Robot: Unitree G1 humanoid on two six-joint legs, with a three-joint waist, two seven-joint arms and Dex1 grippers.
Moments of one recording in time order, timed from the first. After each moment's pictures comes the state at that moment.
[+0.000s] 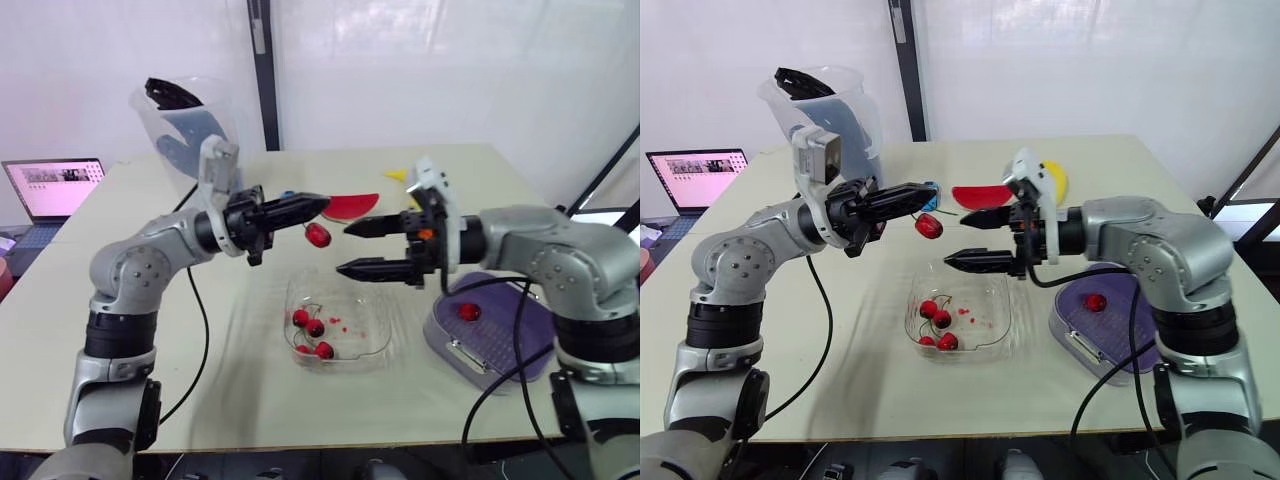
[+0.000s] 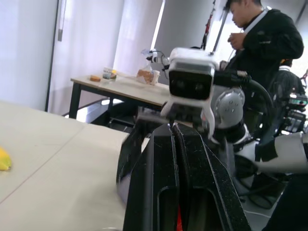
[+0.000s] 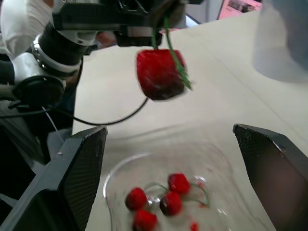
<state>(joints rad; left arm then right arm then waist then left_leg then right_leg) -0.82 0.49 0.11 -0.06 -0.96 0.82 -1.00 -0.86 -0.67 0.00 -0.31 0.77 1.11 0.92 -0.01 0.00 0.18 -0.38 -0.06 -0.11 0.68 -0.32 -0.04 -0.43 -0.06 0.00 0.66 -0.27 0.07</state>
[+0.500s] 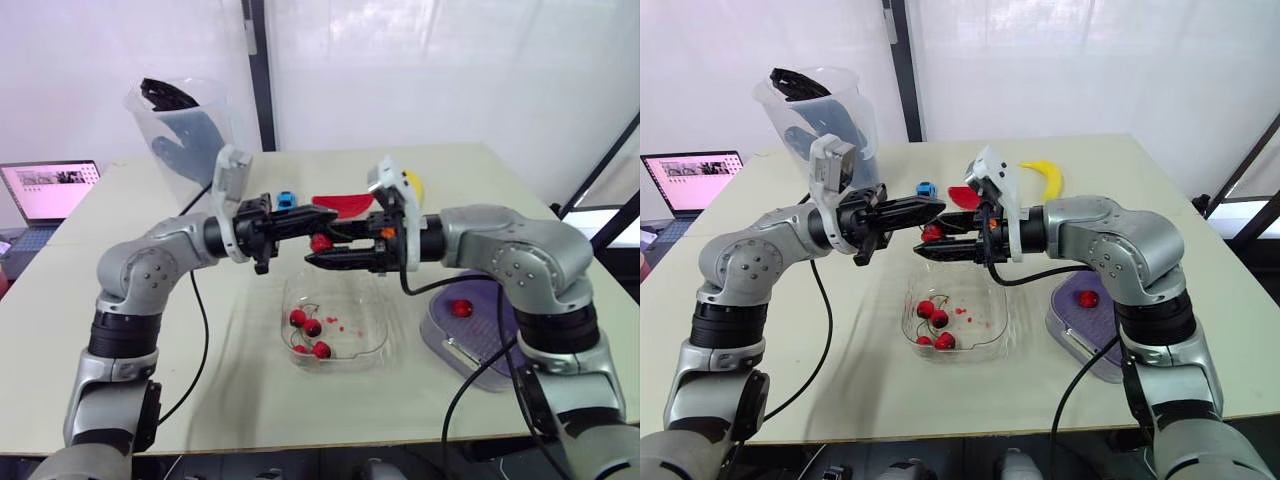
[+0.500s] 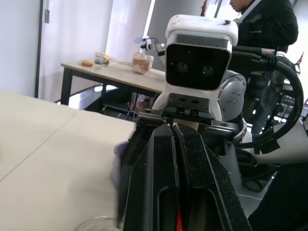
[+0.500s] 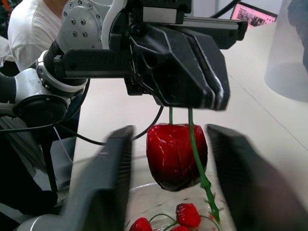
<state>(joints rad) -0.82 0.50 0.07 -0.06 -0.92 0.82 -1.03 -0.94 -0.57 0.08 -0.28 0.76 1.08 0.87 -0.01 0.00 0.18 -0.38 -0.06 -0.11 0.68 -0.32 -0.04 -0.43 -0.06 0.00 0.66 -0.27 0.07</state>
